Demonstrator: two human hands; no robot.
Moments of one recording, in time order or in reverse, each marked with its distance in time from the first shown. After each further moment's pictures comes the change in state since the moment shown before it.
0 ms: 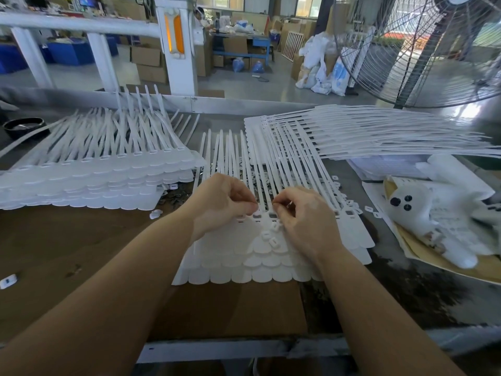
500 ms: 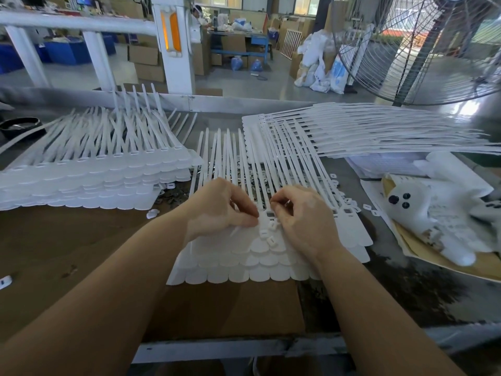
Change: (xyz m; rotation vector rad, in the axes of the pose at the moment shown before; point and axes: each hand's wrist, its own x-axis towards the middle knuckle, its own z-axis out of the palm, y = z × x) left_hand -0.002 0.000 -0.002 0.081 -0.158 0.059; right_hand 0.000 0.001 0.000 0.000 0.002 -0.007
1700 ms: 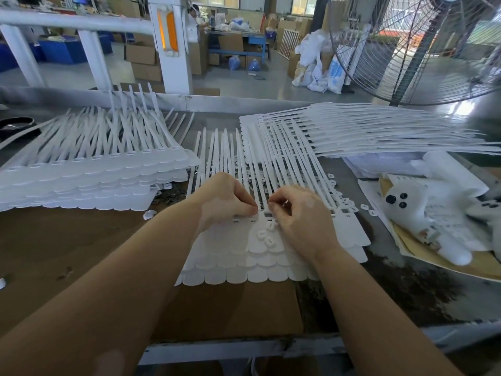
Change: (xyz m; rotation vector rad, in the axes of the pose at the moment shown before) left_hand 0.020 0.006 0.005 -0.019 0.079 -0.167; right_hand 0.000 -0.001 -0.001 0.025 -0.006 0.009
